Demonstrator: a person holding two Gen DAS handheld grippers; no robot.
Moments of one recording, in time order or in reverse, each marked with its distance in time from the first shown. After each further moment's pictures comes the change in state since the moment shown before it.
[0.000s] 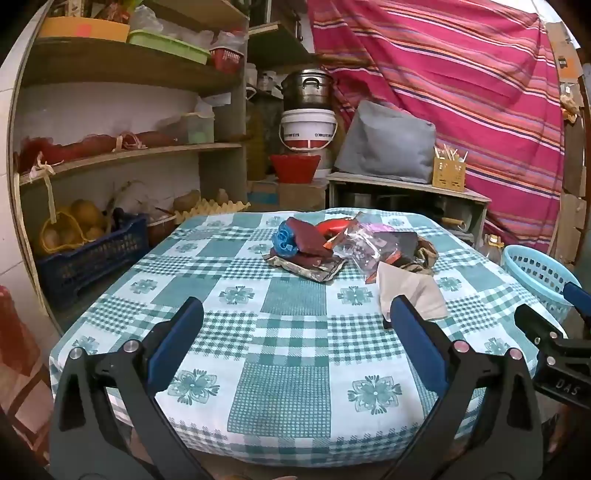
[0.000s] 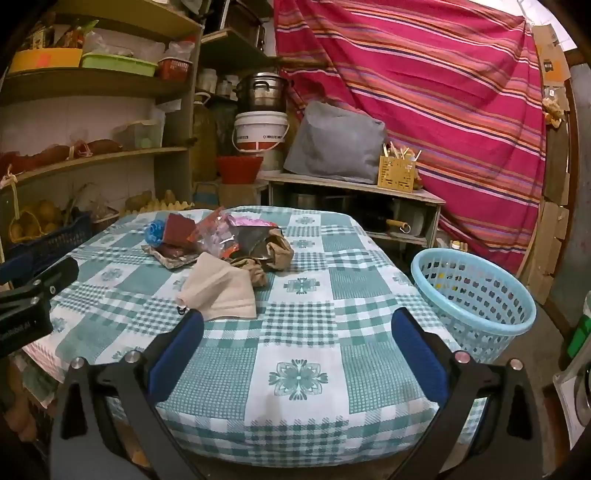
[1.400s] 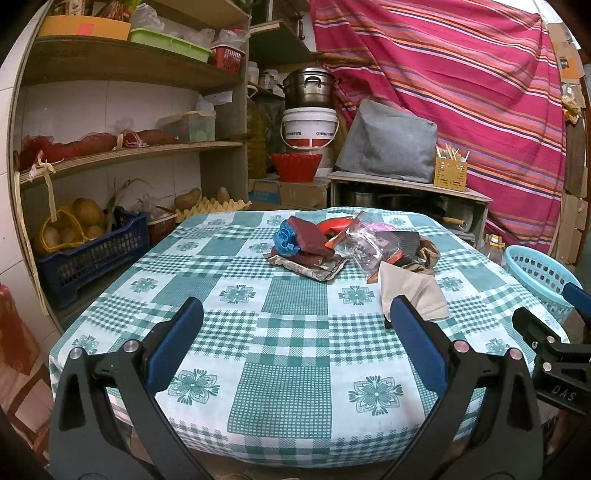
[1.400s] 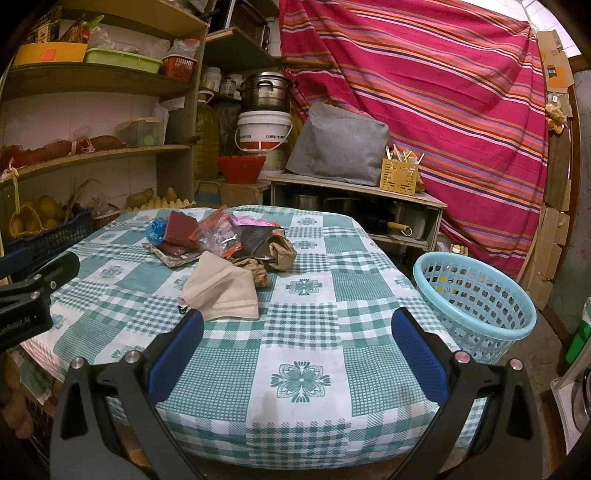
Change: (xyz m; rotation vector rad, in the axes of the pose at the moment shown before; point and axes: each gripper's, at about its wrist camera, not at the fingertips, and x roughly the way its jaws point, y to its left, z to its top) left arm -0.001 0.002 0.006 0.007 -0.004 0.005; right arm 0.001 0.004 -0.001 -0.014 -0.001 -0.002
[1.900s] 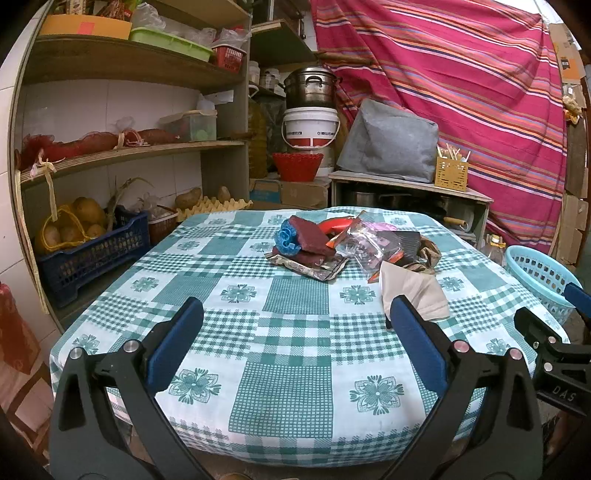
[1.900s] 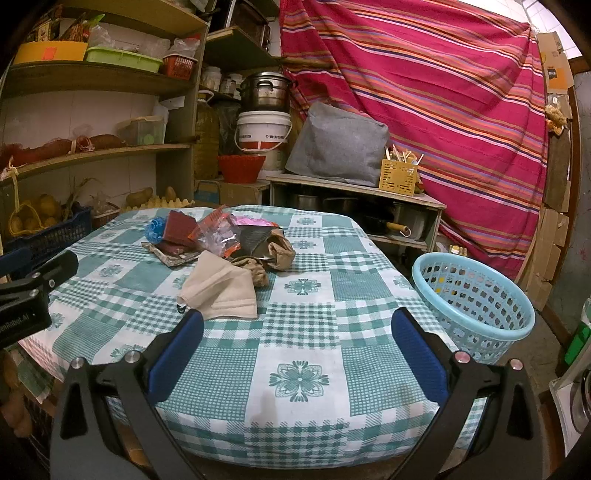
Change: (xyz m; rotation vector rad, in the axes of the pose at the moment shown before) left arm 0.001 0.001 0.000 -0.003 0.002 -0.001; right arm 0.000 0.000 0.000 -0.002 0.000 -0.001
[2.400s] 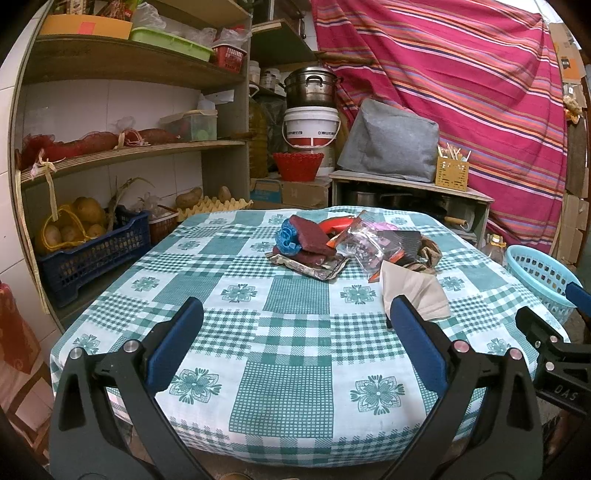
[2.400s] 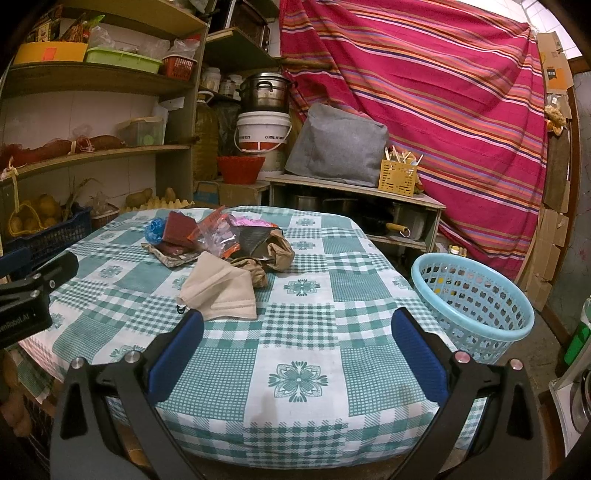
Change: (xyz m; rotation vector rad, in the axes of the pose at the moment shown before) left arm 0.000 0.001 -0.001 0.001 -0.001 -0.002; right arm 0.000 -0.001 0.000 -0.003 0.003 -0.002
